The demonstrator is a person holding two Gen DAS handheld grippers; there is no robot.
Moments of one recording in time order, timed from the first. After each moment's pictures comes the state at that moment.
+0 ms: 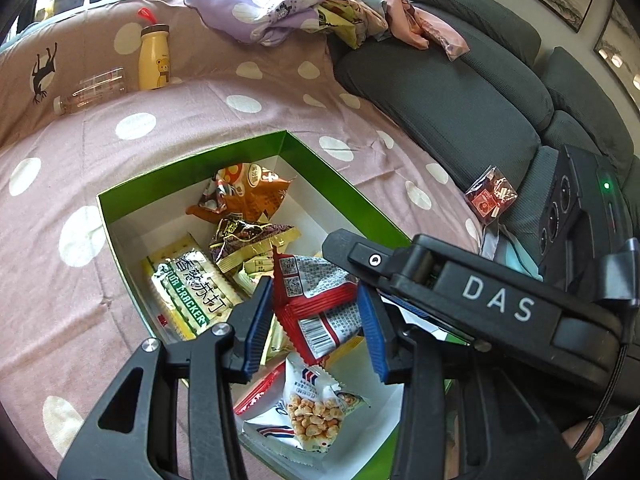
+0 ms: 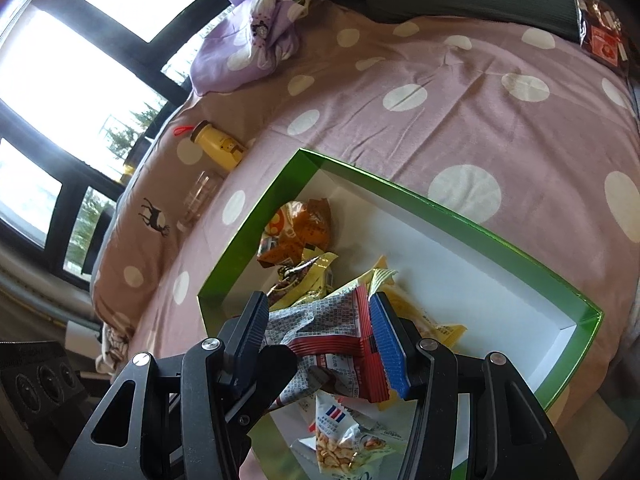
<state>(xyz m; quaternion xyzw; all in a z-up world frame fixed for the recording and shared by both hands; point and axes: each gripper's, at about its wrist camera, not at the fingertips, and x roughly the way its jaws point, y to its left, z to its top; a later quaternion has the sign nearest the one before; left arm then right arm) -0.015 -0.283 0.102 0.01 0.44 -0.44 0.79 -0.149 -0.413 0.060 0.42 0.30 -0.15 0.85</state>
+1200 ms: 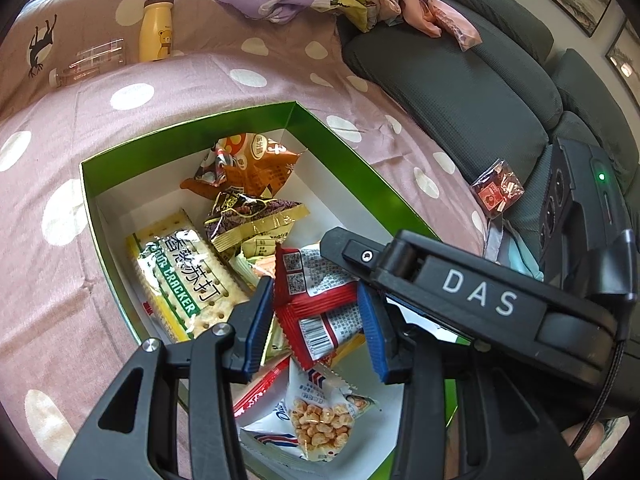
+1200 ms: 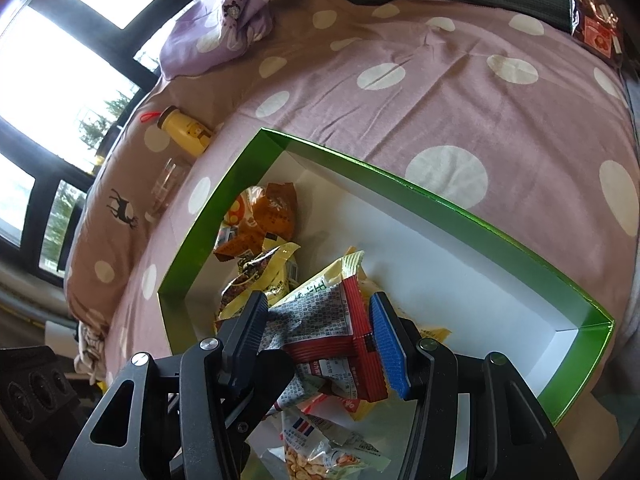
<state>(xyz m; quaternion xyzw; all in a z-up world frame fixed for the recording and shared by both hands) -0.007 -0.290 0.080 0.00 0.47 -0.43 0.77 -0.135 -0.420 0.041 0.41 0.34 -0.18 0.83</state>
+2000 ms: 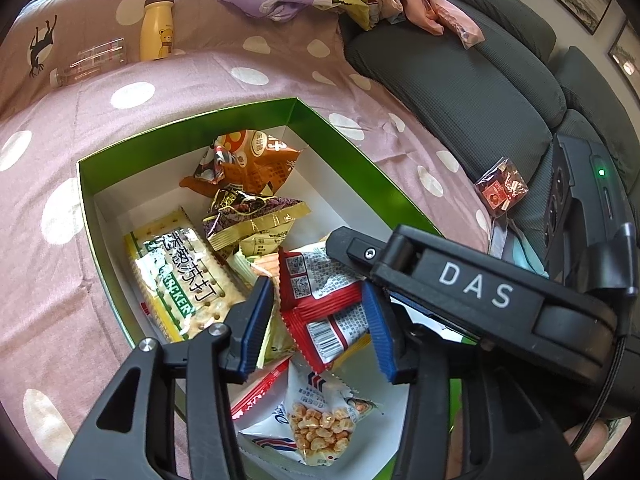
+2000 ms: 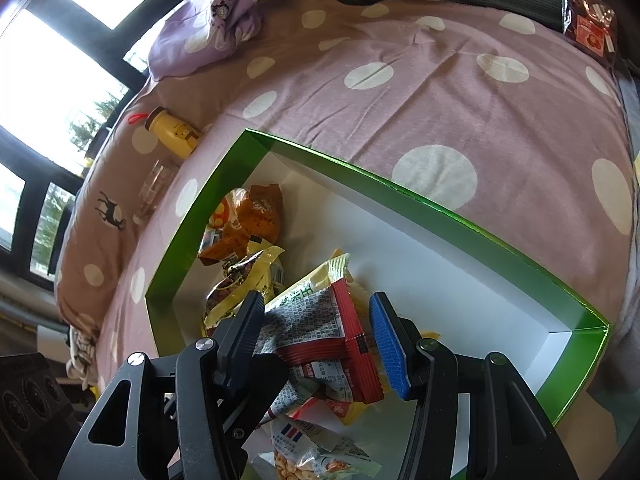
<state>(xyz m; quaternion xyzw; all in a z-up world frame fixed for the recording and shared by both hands) -0.007 -0.294 0.076 0.00 0.47 -0.43 0.77 -0.134 -0.423 0.039 0.41 0.34 -0.20 0.82</state>
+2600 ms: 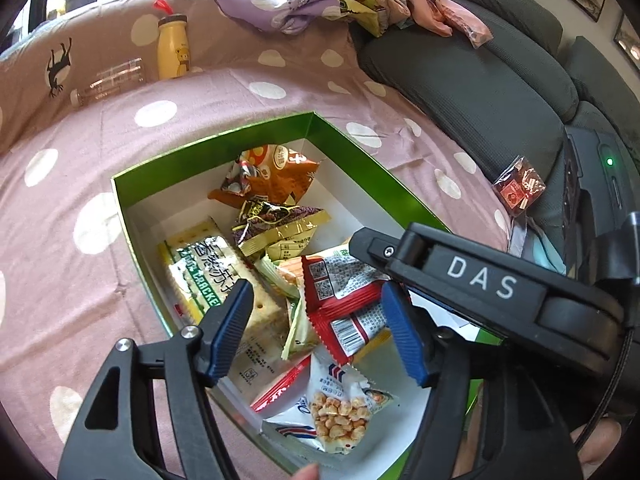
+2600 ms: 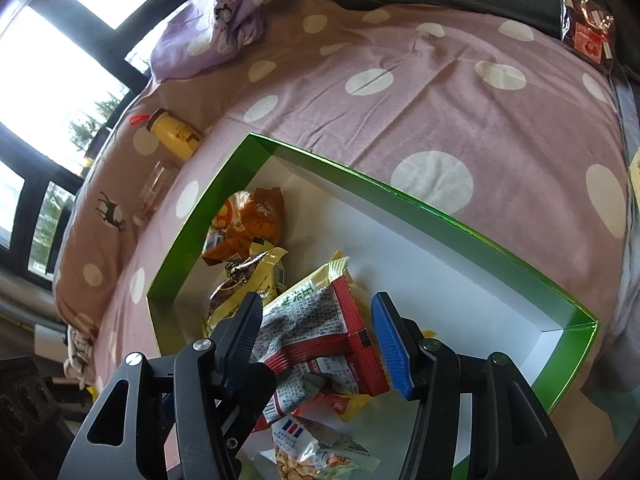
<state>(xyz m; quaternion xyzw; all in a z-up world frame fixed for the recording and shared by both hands) -0.014 -0.284 0.089 0.04 0.45 -0.39 0.80 -0.137 -0.418 0.047 0.40 0.34 -0.20 0.83</state>
